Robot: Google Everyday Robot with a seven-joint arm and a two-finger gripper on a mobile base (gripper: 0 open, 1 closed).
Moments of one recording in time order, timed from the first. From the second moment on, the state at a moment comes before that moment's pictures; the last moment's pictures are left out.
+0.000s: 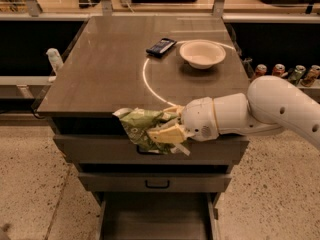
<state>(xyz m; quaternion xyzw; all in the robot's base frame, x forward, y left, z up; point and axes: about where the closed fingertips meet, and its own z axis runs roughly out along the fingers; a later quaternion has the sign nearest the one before) 0.475 0.004 0.820 -0.51 0.64 0.40 0.41</state>
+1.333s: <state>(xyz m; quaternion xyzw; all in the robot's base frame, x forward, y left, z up) 0.428 0.001 0.643 -0.24 0.76 0.44 0.40</state>
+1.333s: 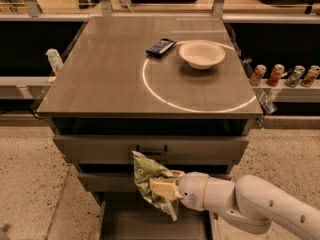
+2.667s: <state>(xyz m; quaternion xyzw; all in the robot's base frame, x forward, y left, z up) 0.466 0.004 0.443 -0.12 0.81 0.49 0.30</state>
